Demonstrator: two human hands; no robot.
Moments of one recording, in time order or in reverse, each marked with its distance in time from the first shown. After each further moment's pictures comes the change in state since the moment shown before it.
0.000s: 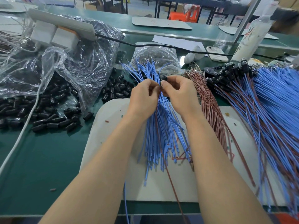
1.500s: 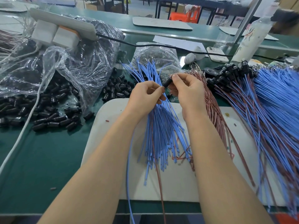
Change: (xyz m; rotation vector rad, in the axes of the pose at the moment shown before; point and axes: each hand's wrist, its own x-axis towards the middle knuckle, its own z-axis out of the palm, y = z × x) left_hand -0.003 0.005 -0.007 -0.250 -0.165 -0.127; right_hand 0.002 -0.001 -0.007 0.225 0.139 0.110
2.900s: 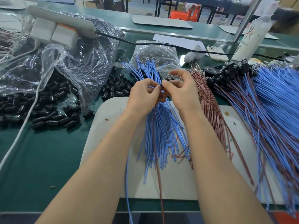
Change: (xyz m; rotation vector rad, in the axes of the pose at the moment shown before) left_hand 0.000 -0.002 0.005 -0.074 0.055 -0.055; right_hand -0.005 0.004 0.004 -0.038 -0.115 0.001
